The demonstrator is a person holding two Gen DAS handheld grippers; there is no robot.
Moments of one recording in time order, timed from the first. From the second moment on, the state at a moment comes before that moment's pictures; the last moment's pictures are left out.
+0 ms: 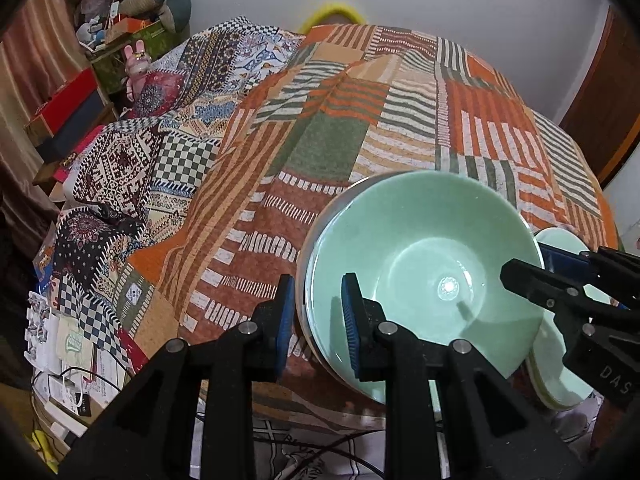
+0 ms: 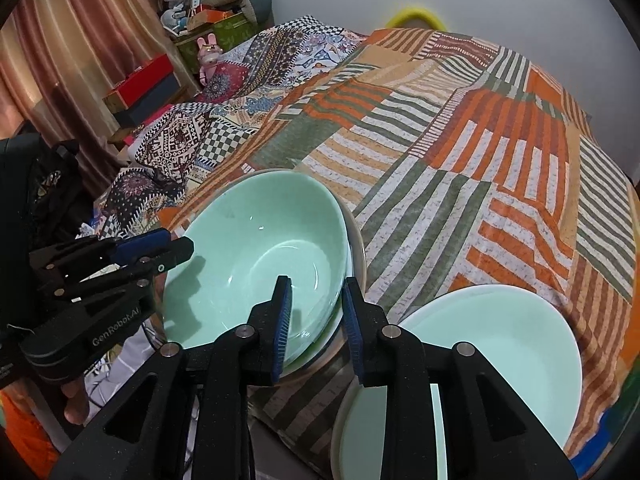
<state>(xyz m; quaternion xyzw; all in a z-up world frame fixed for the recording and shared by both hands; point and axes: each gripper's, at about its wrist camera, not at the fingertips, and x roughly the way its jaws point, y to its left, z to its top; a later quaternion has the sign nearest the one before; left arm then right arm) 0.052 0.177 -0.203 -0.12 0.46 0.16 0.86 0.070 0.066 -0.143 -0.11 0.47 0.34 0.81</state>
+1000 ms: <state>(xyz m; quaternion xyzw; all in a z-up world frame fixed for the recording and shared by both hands) 0.042 0.204 -0.241 -0.23 0.49 0.11 0.84 0.090 0.053 -0.163 -0.07 0.50 0.33 0.79</state>
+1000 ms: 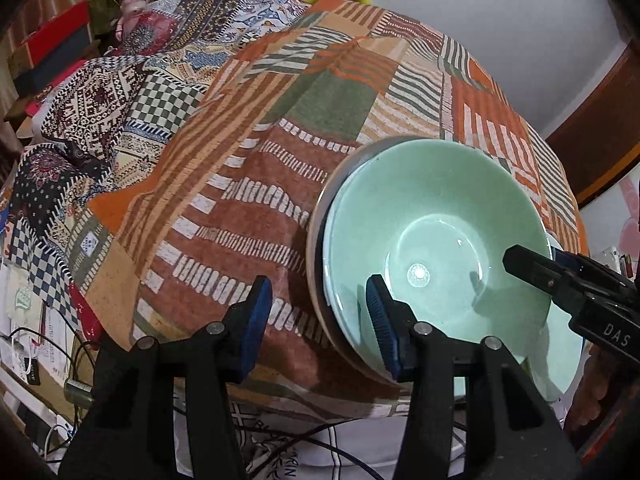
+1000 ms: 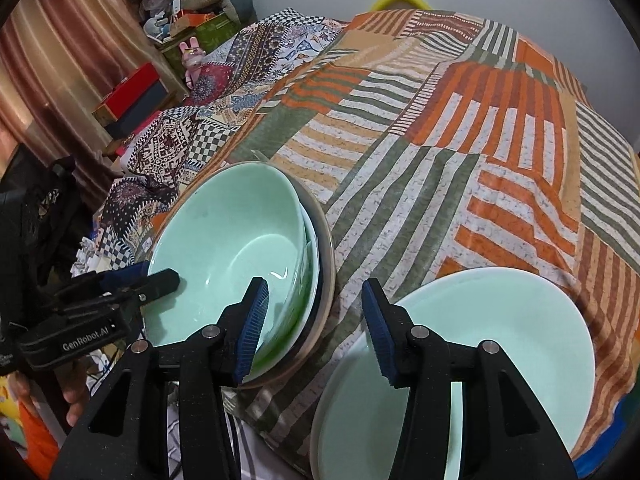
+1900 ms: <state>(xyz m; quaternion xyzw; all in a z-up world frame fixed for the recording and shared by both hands) 0.054 0.188 -0.241 -0.20 0.50 0.11 0.83 0.095 0.069 -0.174 -0.08 0.53 0.32 0.78</state>
